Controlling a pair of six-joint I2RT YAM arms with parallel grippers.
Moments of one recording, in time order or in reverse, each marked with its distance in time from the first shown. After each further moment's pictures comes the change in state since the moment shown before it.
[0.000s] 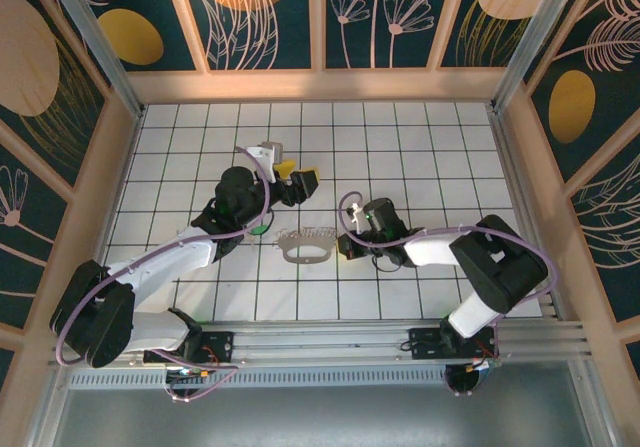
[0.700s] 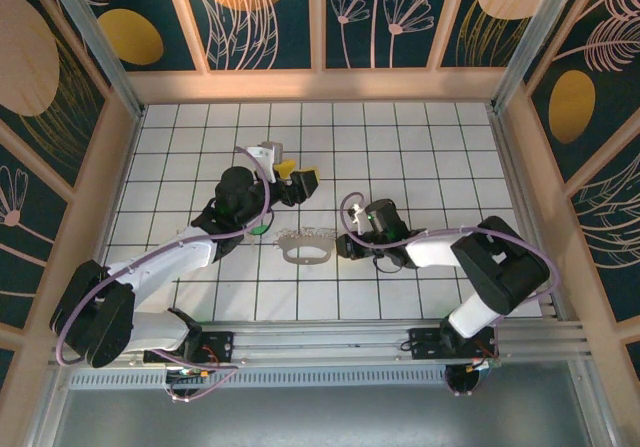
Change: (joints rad) left arm 0.000 0.000 0.001 0.000 0.000 0.002; right arm -0.006 0.002 -0.014 0.018 -0.022 0.009
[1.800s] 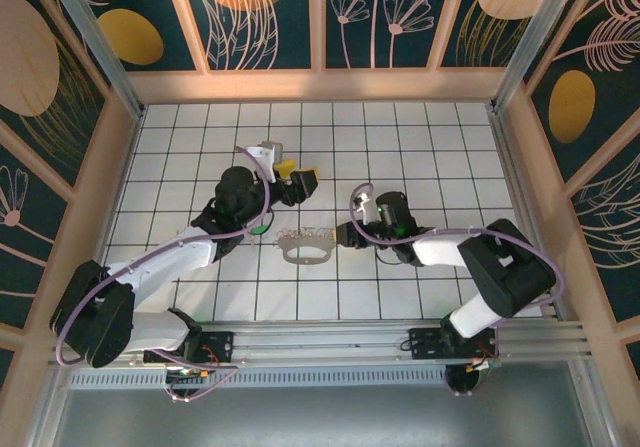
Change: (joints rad) left arm 0.000 0.000 0.001 0.000 0.000 0.000; right arm -0.074 -0.047 -0.017 0.127 -0.089 -0.005
